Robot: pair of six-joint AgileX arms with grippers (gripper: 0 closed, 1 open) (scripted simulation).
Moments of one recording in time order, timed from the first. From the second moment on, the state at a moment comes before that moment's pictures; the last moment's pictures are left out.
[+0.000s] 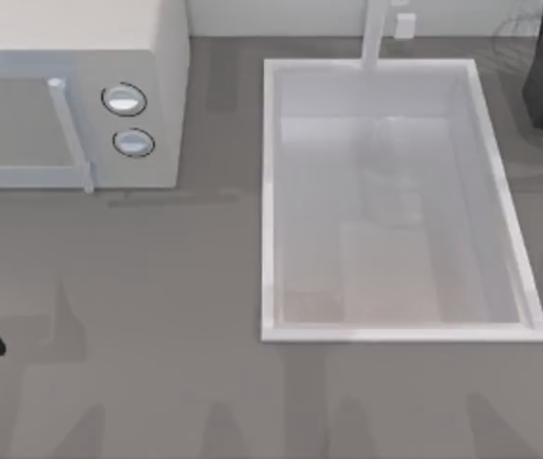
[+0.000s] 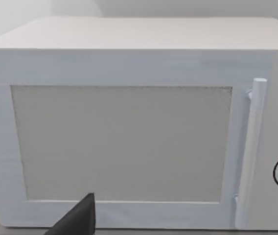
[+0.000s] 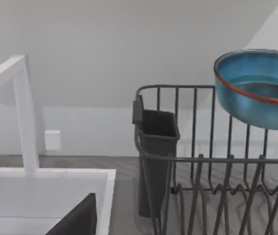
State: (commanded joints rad) left arm 0.00 0.00 0.00 0.00 0.00 0.00; right arm -0.05 0.27 0.15 0.13 -0.05 -0.01
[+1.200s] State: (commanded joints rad) left arm 0.00 0.00 0.00 0.00 0.00 0.00; right arm 0.00 0.00 0.00 0.00 0.00 0.00
